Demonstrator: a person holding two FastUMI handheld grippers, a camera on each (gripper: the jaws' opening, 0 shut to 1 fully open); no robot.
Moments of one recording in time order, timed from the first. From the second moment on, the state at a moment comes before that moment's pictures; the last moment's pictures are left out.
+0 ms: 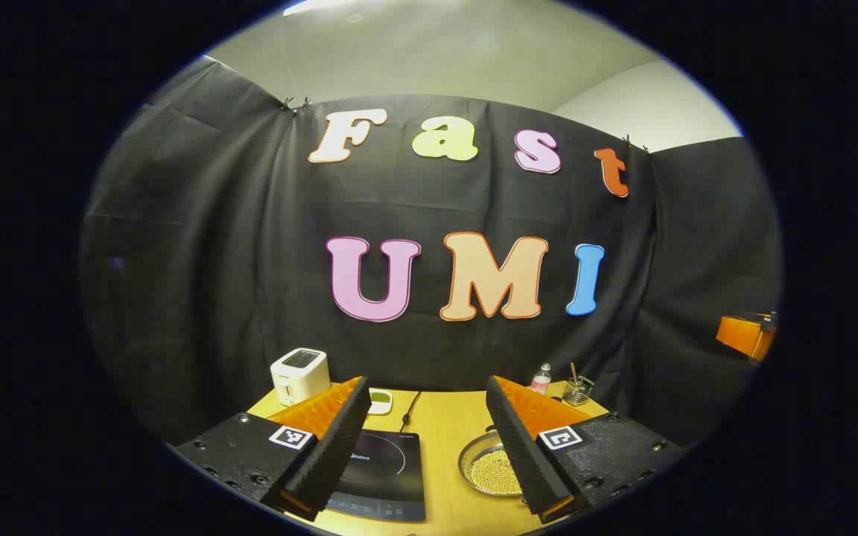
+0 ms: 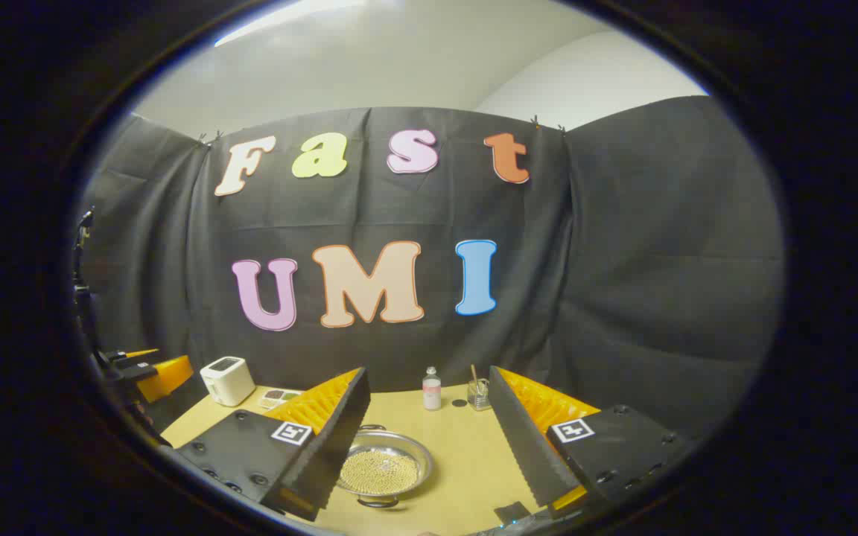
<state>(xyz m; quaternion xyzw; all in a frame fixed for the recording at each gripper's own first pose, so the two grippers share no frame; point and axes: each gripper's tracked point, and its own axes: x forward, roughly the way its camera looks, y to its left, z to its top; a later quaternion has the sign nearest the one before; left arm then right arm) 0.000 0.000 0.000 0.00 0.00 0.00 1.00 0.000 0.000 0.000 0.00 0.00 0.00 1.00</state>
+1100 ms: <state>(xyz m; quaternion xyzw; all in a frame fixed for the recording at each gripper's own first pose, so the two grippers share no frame) 0.025 0.015 -0.004 0.02 0.00 -0.01 1.00 0.025 0.019 -0.009 0.00 0.00 -0.01 1.00</state>
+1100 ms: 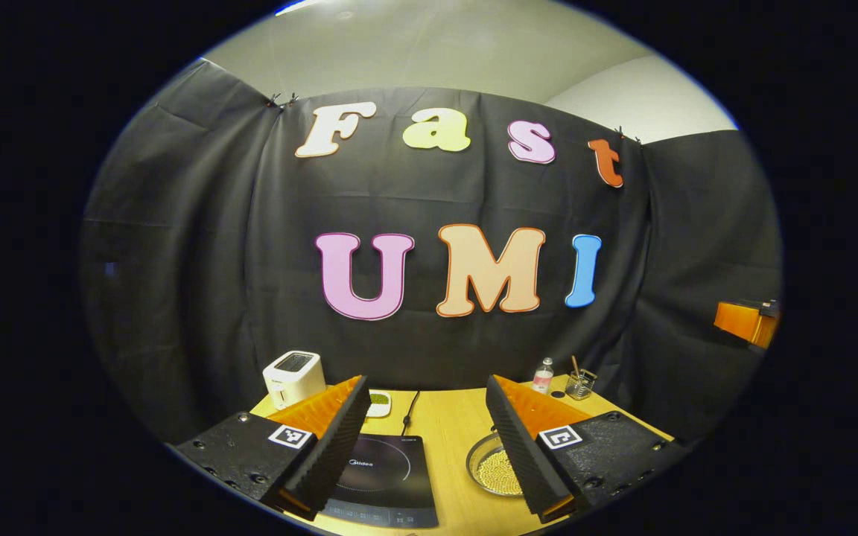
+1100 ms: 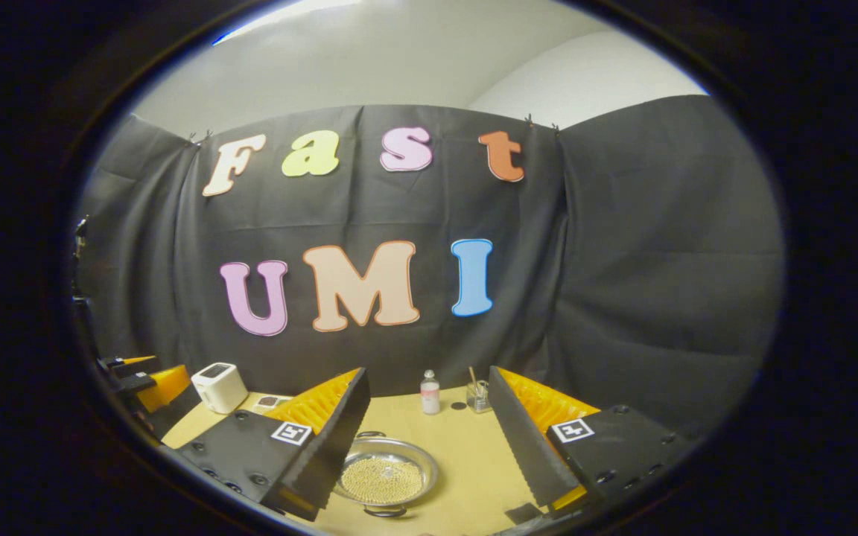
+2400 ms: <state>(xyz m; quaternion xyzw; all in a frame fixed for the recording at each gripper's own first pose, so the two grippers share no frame) 0.017 0.046 -0.022 0.03 0.02 0.00 1.00 0.034 0.114 -0.062 0.00 0.04 0.08 1.00</state>
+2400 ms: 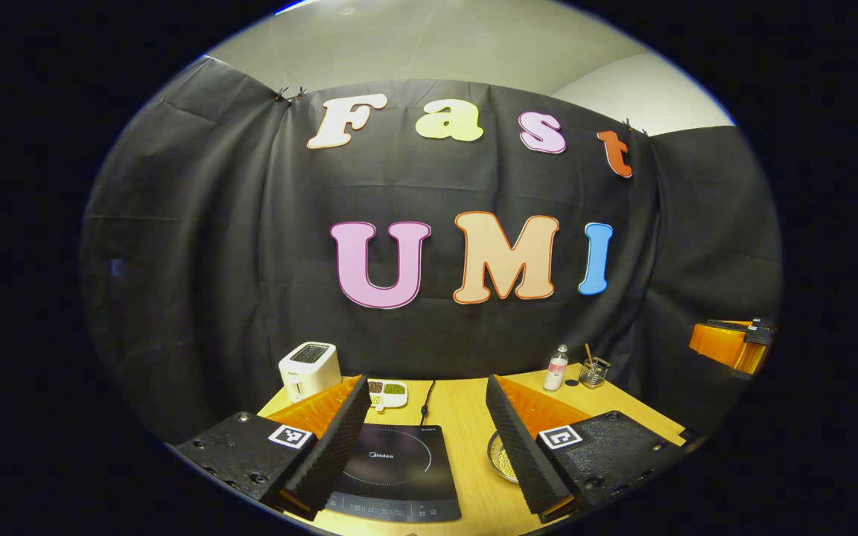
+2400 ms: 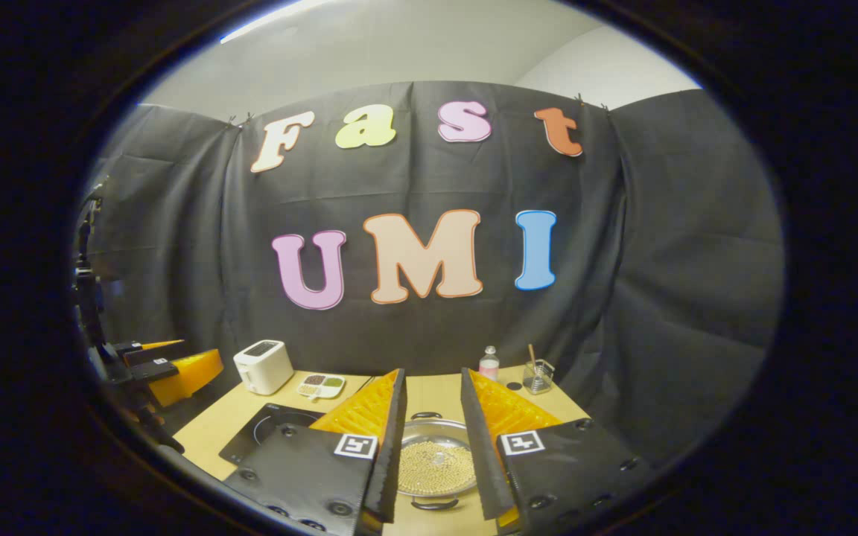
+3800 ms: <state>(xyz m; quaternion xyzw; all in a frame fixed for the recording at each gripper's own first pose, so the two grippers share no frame) 0.011 0.079 -0.052 0.04 0.05 0.04 1.00 -0.001 0.181 -0.356 0.07 0.45 0.17 0.88</state>
